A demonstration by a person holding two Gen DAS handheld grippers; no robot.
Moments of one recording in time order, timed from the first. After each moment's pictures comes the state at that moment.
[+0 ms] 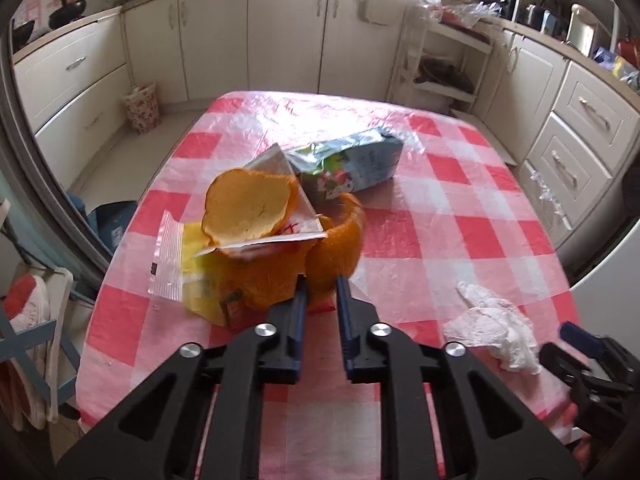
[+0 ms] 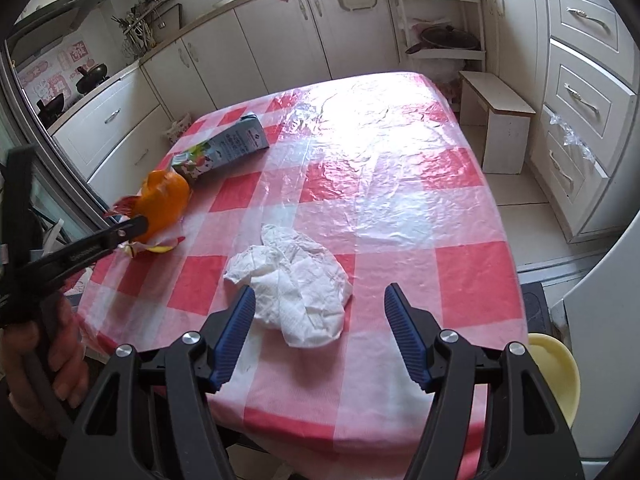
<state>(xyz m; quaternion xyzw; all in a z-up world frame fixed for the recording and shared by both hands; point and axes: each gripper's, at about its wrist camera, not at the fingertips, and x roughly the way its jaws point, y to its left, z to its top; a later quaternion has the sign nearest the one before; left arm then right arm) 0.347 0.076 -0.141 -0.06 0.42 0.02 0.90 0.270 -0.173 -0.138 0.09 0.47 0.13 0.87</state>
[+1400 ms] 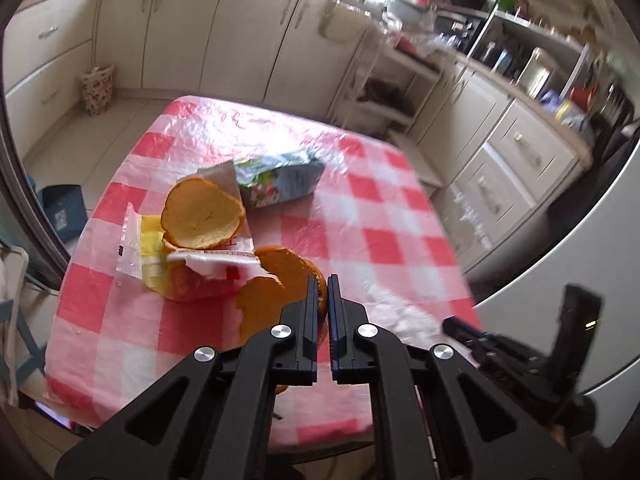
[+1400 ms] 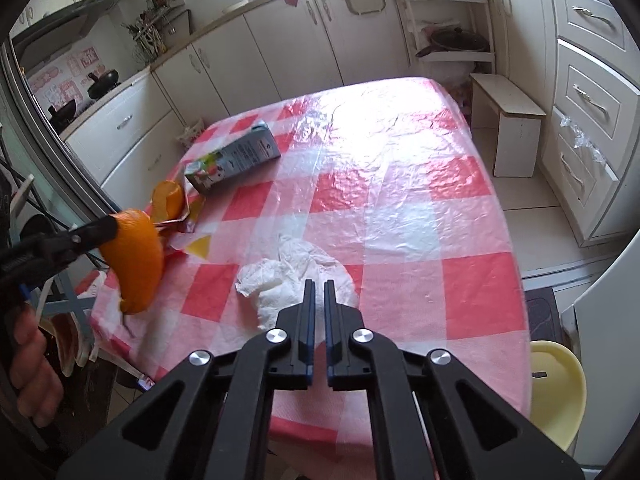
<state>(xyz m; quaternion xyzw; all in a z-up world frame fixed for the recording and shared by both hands) 0.309 0.081 -0.093 -0.16 0.40 -0.10 0.90 0.264 -0.183 -0.124 0.10 0.45 0.15 0.87</state>
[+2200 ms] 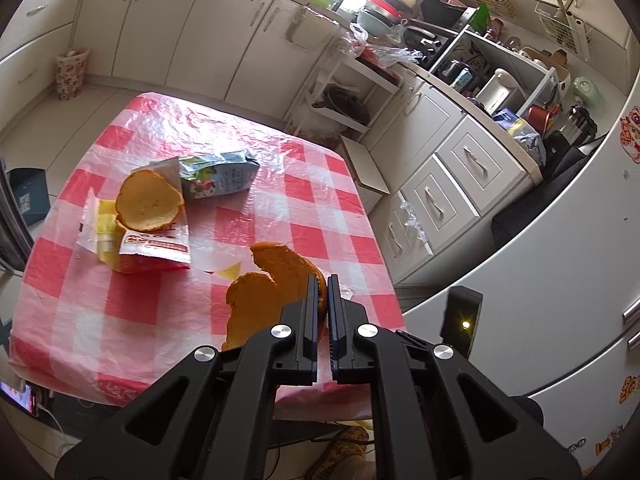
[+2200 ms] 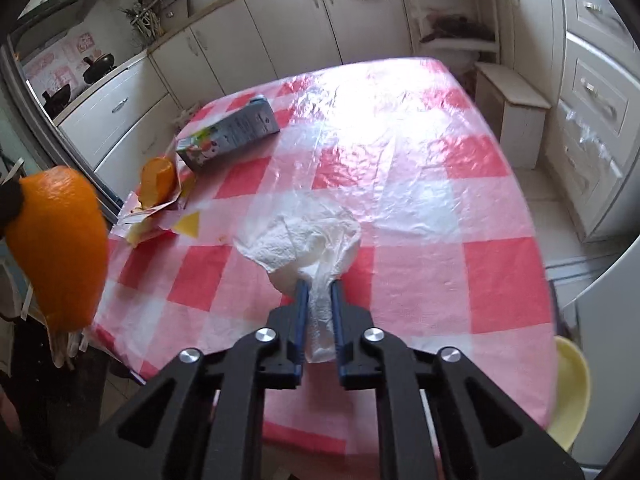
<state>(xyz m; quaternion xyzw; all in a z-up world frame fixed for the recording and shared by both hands) 0.276 0.058 -0.065 -0.21 0.38 -0.16 0.88 0.267 -0.169 -0.139 0.09 0.47 0.16 0.86</state>
